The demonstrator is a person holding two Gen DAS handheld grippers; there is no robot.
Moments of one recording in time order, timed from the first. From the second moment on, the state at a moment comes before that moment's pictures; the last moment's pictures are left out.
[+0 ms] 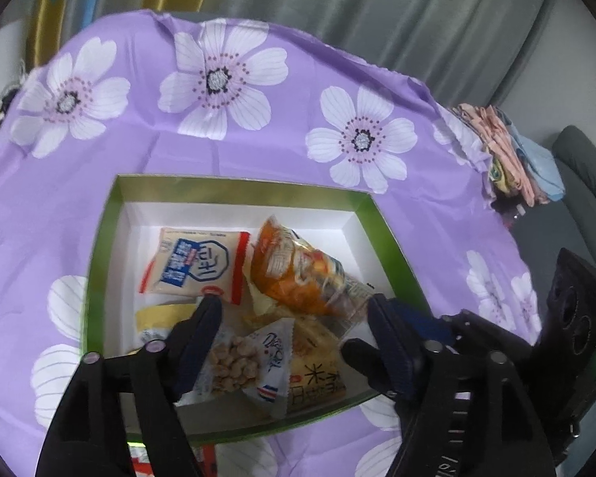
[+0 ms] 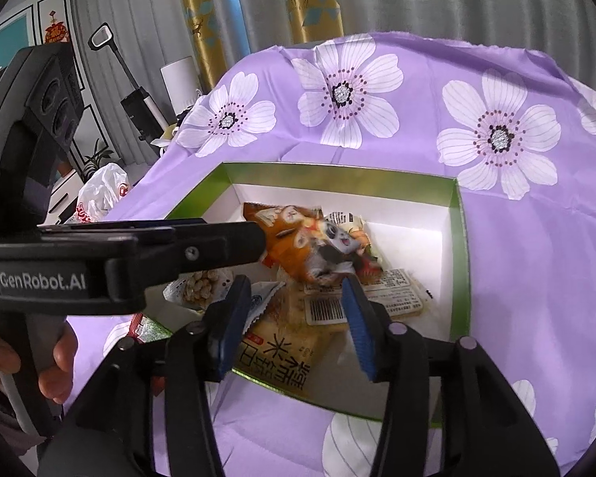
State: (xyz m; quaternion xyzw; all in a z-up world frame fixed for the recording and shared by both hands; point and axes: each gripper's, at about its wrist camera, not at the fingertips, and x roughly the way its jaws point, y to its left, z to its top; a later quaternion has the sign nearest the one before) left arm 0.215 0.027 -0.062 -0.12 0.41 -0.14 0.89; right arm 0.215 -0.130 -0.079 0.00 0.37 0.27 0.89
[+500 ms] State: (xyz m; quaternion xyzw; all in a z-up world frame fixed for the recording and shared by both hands) left arm 0.167 0.026 -0.028 -0.08 0.38 -0.10 0.92; right arm 0.166 -0.144 -0.043 0.02 0.34 0.26 0.90
